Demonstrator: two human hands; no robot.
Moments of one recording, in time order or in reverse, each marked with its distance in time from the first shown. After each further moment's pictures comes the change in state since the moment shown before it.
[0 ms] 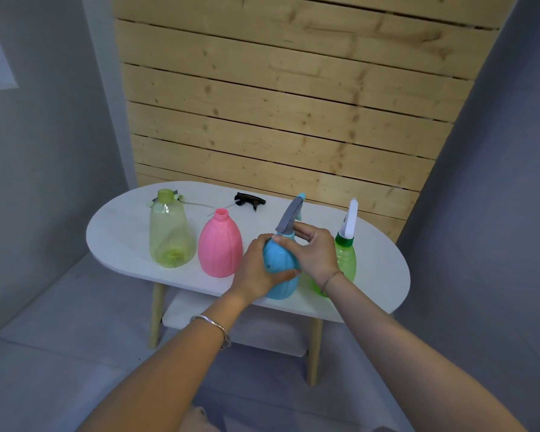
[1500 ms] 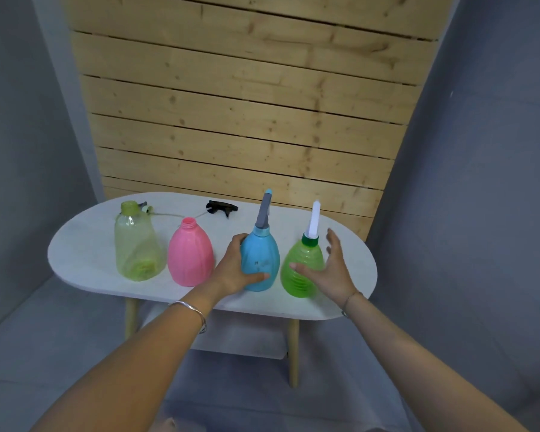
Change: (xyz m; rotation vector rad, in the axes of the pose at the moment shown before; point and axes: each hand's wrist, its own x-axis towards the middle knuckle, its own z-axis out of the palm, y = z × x) left_hand 0.030 -0.016 0.005 -0.034 -0.206 -0.017; right_hand -0.032 0.033 -0.082 -0.164 0.073 0.233
